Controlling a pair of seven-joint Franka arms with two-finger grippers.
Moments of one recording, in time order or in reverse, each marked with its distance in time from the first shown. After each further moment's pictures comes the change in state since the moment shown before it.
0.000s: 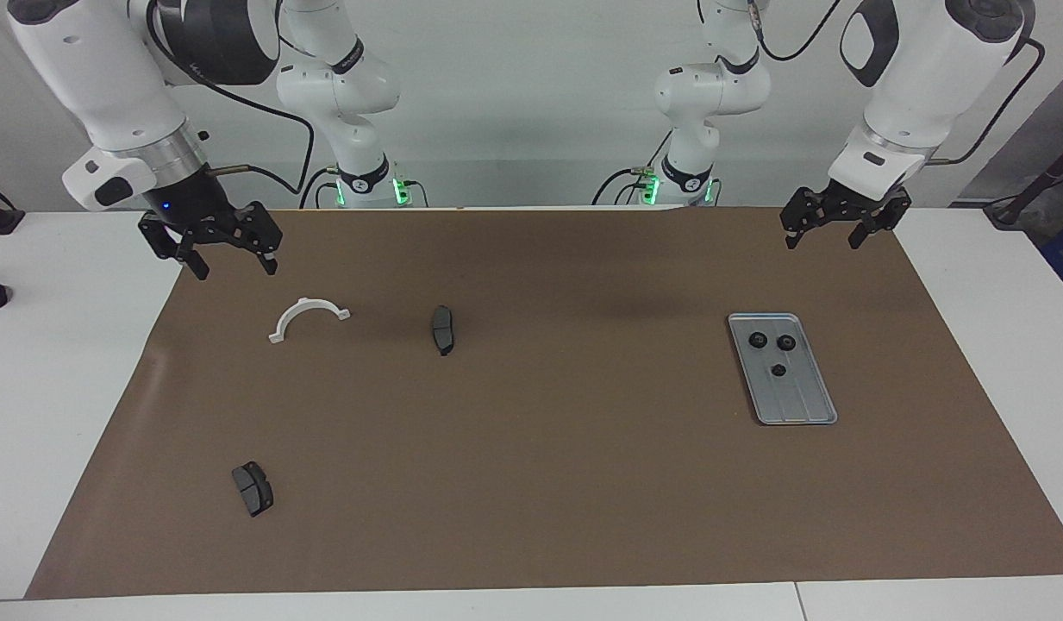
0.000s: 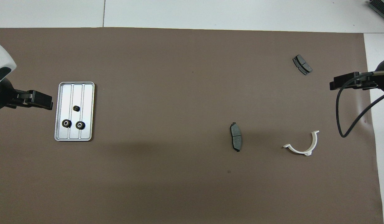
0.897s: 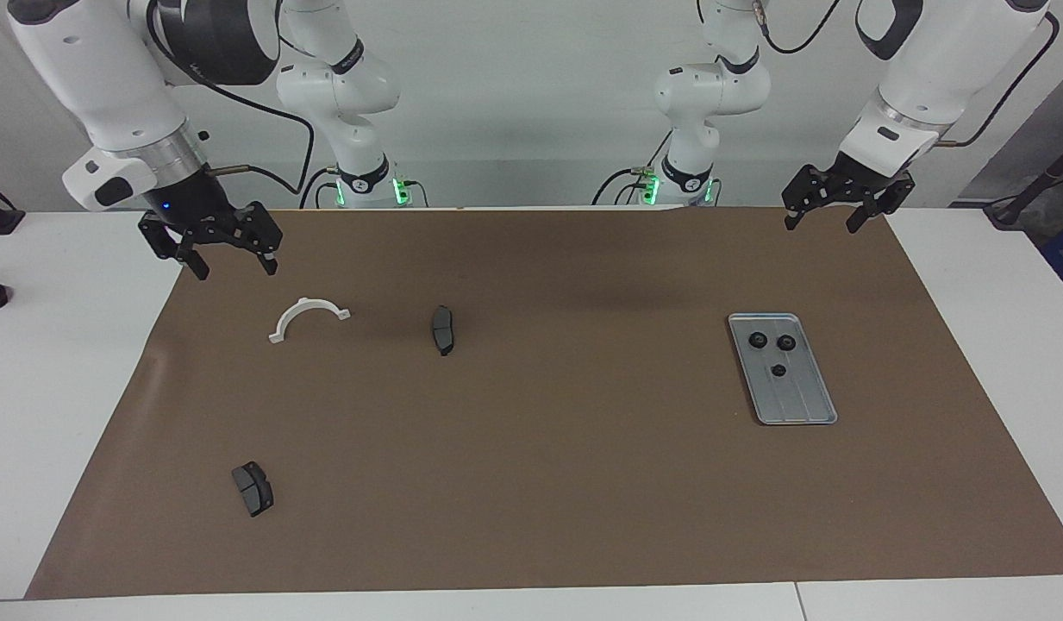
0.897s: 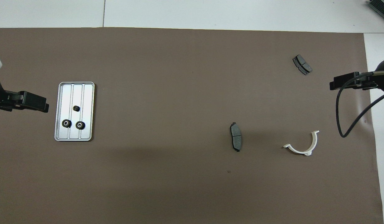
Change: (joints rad) left arm 0.000 -0.003 0.008 0.055 -0.026 -0.078 0.012; right arm 0.000 0.000 0.000 0.000 0.000 0.000 0.000
